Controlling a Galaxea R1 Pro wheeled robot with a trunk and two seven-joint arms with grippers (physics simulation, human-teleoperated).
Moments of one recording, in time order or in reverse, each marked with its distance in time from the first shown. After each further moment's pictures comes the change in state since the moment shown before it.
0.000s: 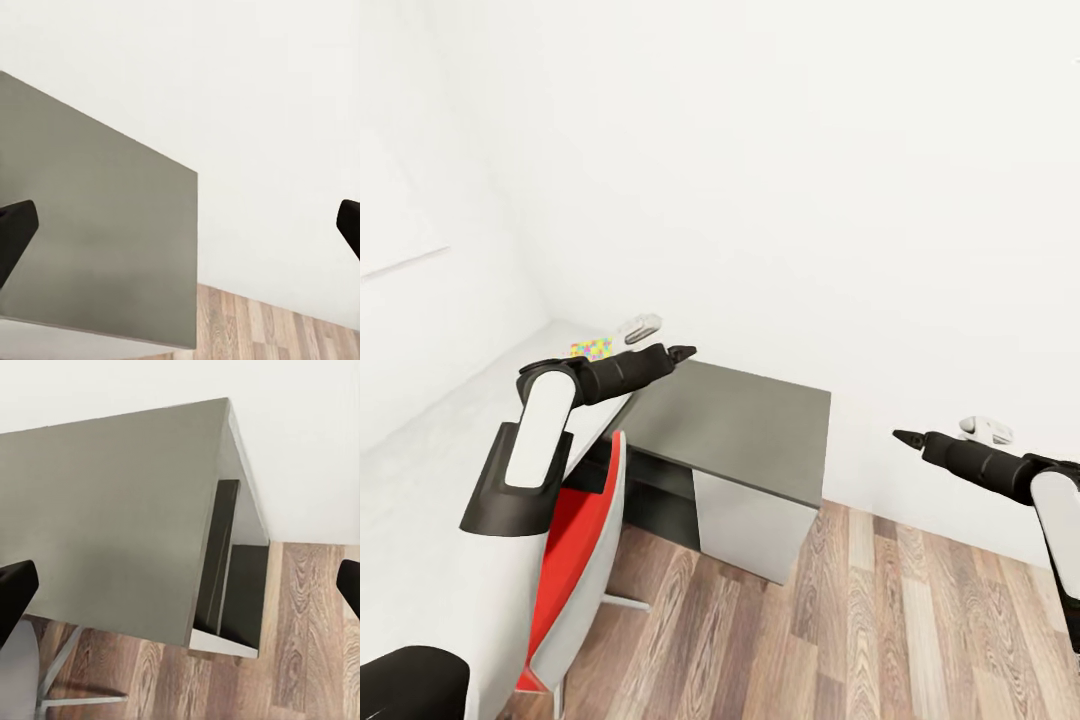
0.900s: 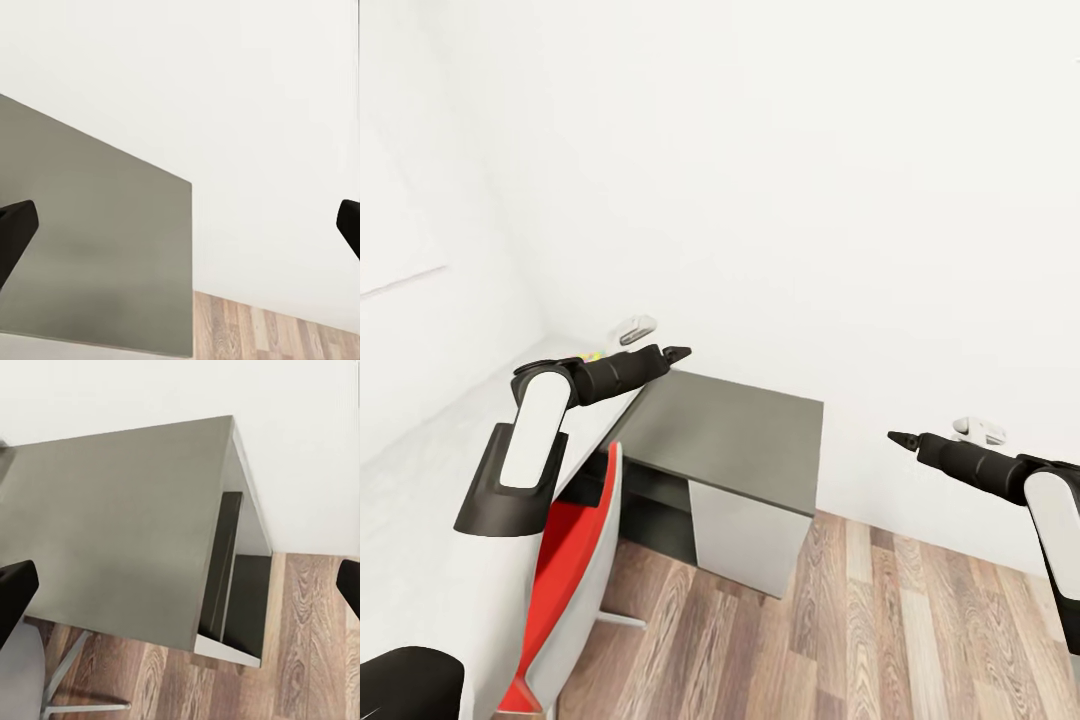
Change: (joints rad) left arm 0.002 0.018 0.004 0.000 0.001 0.000 0.000; right arm 0.001 0.005 0.018 0.000 0.000 0.000 0.000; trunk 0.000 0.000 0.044
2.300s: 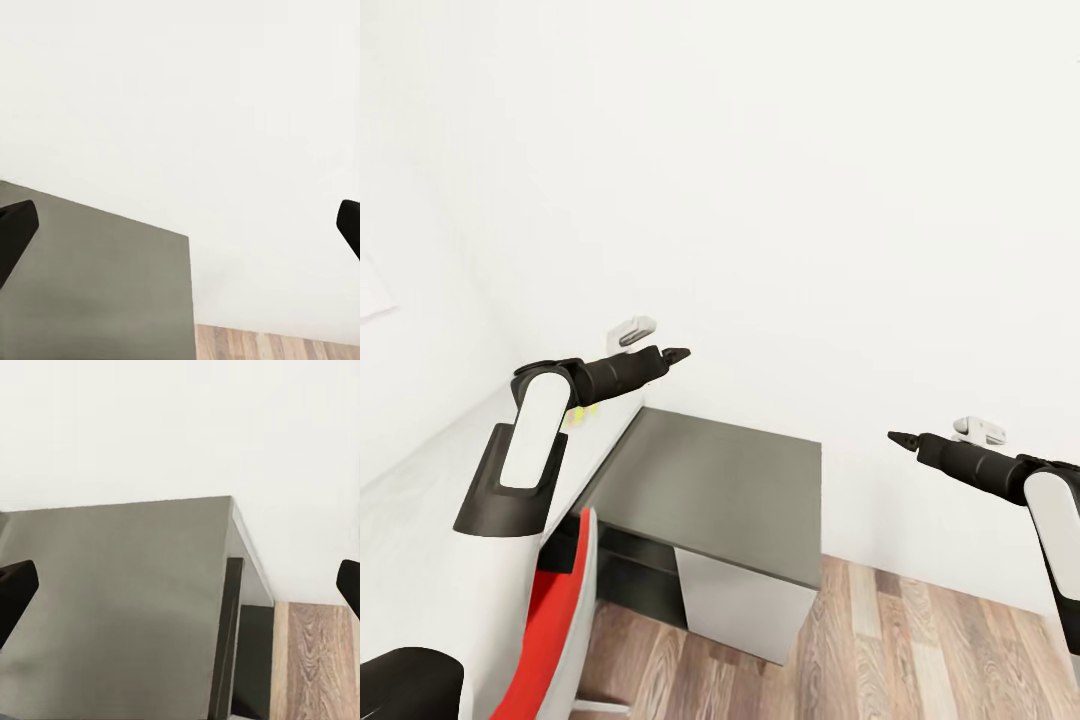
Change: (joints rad) left arm 0.002 0.002 0.000 0.002 -0.007 0.002 0.002; right arm 0.000 0.000 0.000 0.000 0.000 0.000 0.000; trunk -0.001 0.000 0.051
